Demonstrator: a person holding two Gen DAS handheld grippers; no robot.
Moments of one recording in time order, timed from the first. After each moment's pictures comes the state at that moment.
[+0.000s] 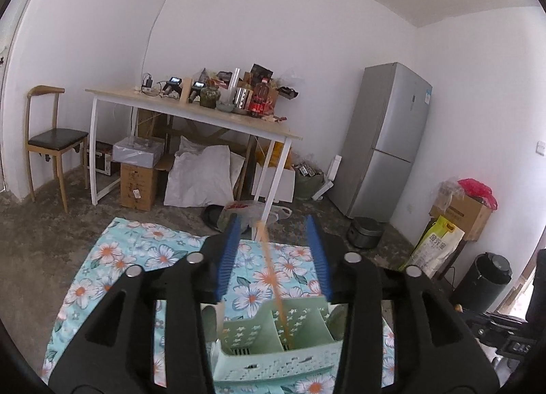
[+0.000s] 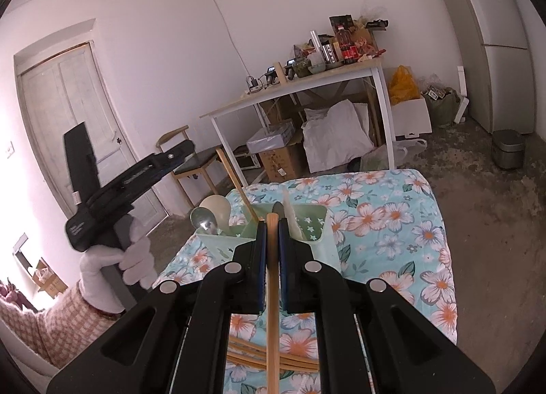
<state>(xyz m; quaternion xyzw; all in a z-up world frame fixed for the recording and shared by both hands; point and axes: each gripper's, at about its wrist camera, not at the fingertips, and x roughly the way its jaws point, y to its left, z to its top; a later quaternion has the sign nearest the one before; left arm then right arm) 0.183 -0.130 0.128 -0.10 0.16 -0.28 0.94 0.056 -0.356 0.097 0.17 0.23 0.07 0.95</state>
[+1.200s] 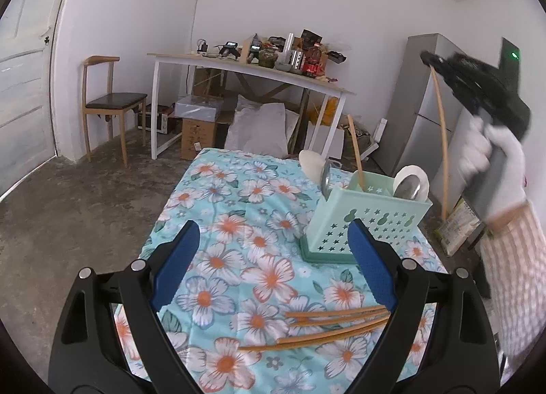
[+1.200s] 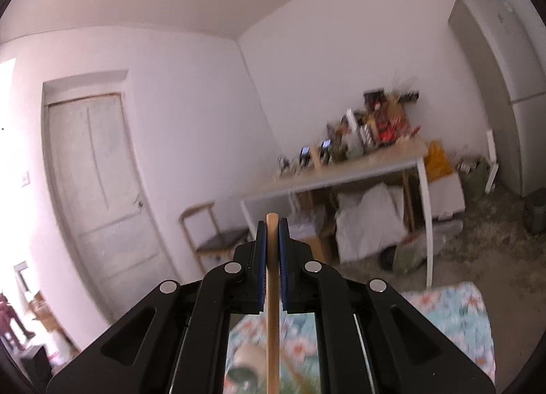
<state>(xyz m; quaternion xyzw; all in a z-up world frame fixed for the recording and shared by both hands) 0.085 -0.003 0.070 -0.07 0.25 -0.18 0.95 0.174 -0.313 0.185 0.16 0.03 0.09 0.98</state>
